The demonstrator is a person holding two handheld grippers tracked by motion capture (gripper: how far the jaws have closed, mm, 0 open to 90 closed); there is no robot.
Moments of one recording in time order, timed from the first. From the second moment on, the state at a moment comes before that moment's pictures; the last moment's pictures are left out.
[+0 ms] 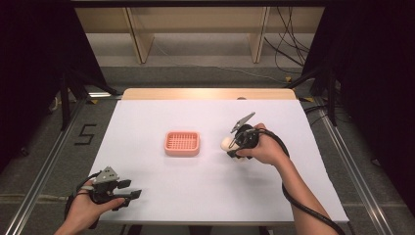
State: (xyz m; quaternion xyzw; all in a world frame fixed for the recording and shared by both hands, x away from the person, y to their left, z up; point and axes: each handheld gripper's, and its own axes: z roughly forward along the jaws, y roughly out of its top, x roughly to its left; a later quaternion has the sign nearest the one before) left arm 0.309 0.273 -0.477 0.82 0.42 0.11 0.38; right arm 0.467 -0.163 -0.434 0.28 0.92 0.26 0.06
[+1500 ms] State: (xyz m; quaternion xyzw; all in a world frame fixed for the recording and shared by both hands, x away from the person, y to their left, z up) left arm 0.309 0.273 -0.478 0.82 0.42 0.11 0.38; right arm 0.460 -0.152 -0.431 0.30 0.88 0.37 0.09
